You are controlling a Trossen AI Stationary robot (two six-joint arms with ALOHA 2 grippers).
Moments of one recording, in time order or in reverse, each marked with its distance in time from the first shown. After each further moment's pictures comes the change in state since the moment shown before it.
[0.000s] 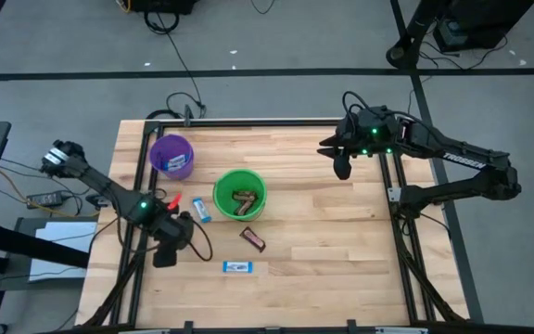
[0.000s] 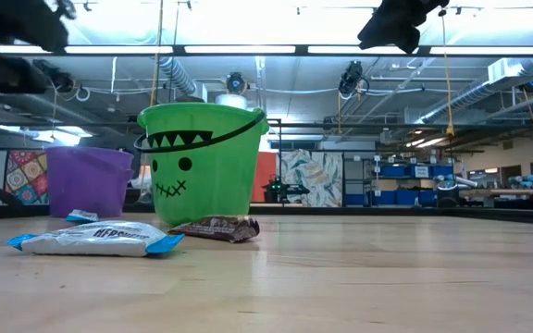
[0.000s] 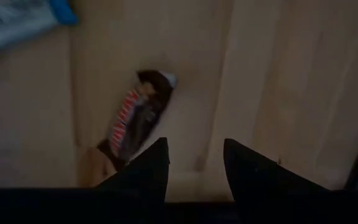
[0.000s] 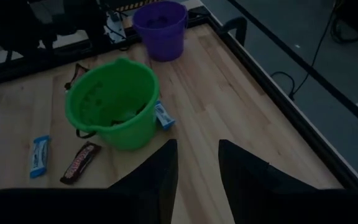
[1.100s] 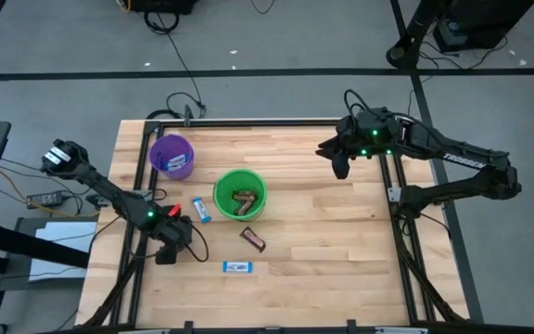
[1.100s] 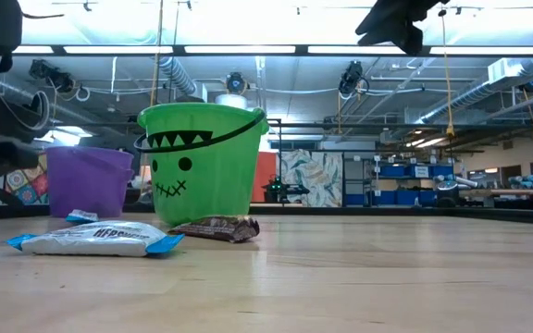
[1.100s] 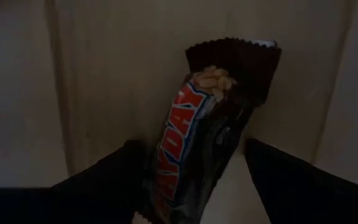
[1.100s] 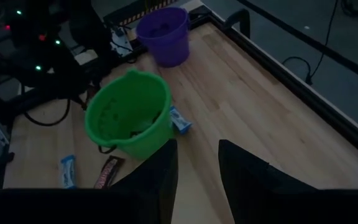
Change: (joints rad) left arm -0.021 -0.001 -0.399 0.383 -0.080 0.055; right arm 0.020 0.000 0.000 0.017 -0.006 0.176
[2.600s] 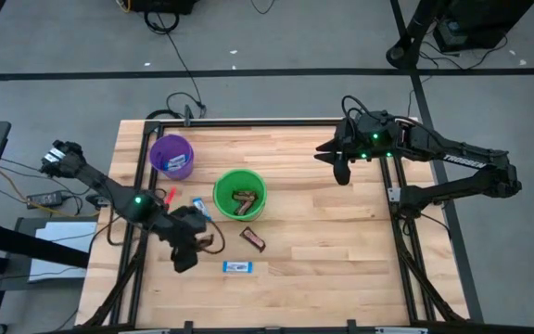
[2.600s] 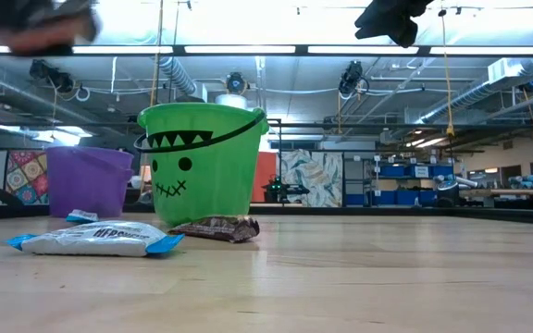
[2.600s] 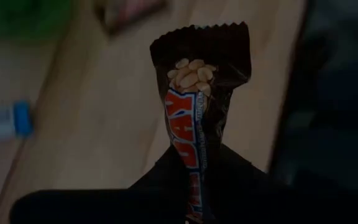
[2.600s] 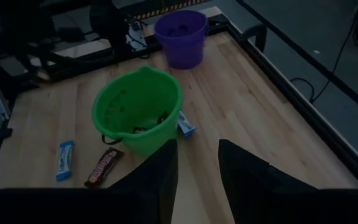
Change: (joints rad) left arm 0.046 0.001 0.540 -0.111 -0.066 -0.292; right arm 0.045 0.000 0.000 0.021 -0.001 -0.132
